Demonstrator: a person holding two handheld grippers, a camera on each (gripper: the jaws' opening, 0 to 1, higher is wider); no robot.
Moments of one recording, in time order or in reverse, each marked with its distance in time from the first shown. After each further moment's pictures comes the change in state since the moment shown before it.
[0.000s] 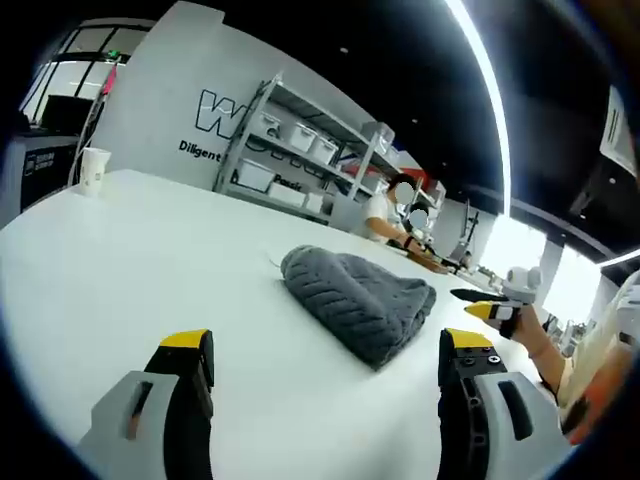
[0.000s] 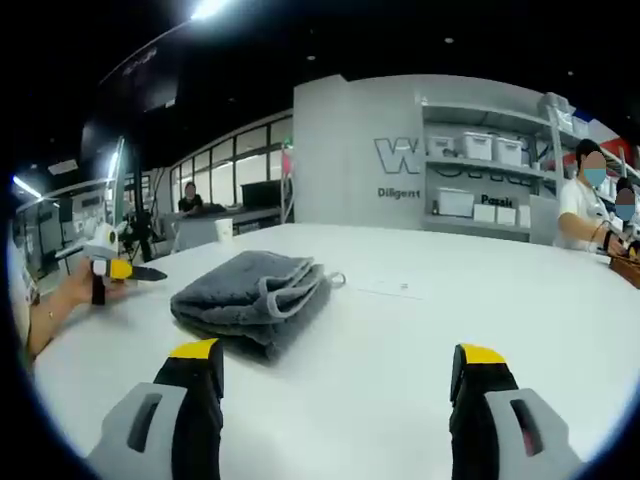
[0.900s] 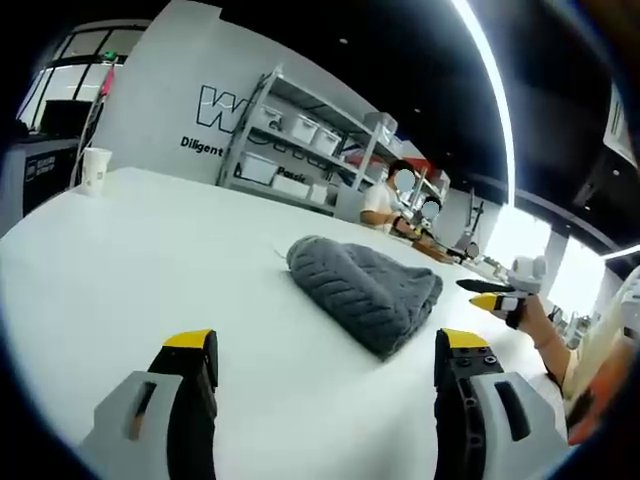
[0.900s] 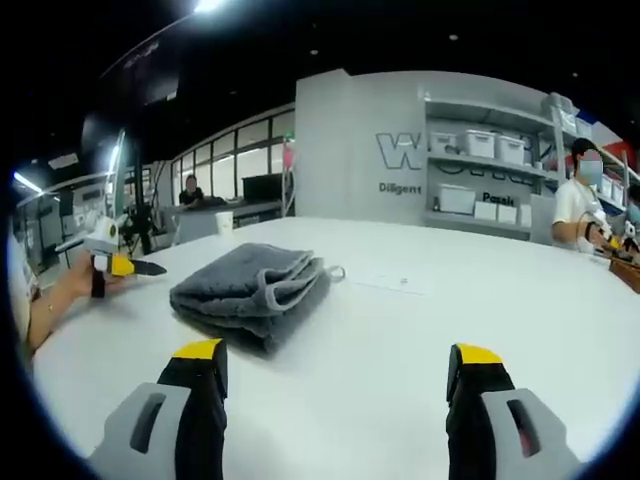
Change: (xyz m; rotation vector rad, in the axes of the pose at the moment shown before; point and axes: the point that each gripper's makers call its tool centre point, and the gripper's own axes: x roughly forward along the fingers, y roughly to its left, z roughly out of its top) left arm -0.001 0.003 -0.006 0.020 0.038 0.022; right arm 0.000 -0.001 -0.005 -0.016 0.032 0.007
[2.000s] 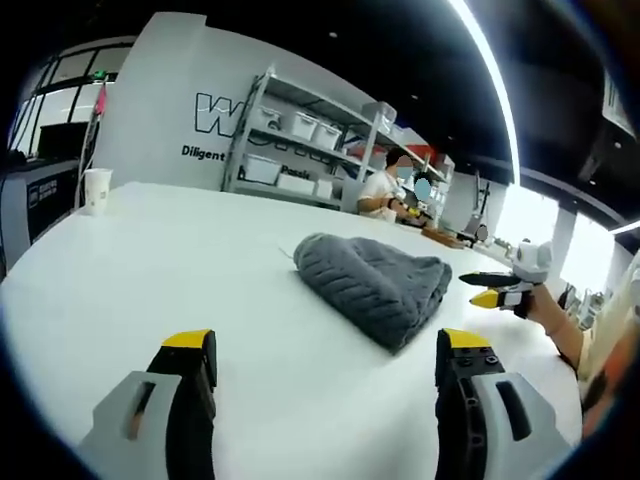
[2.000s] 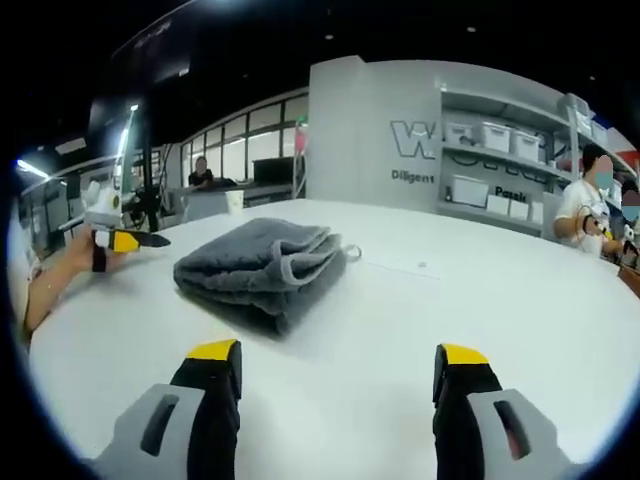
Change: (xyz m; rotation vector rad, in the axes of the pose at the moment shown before) left arm -0.003 0.001 0.002 0.087 0.025 0.043; right arm 0.015 0.016 -0.021 -0.044 0.063 0.039
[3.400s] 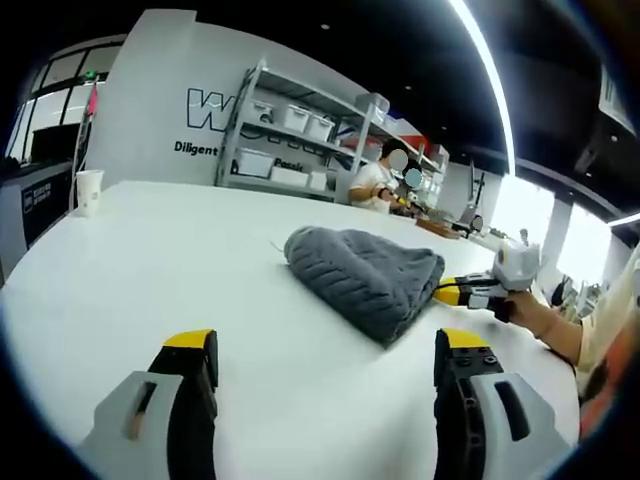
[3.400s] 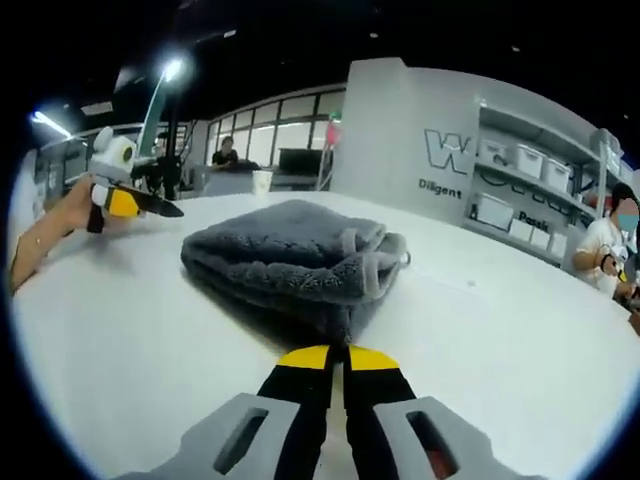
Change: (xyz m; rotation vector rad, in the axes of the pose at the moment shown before) left arm 0.001 -0.008 -0.004 0.019 0.038 -0.018; right arm 0.050 0.048 -0.005 -0.162 0.003 0.056
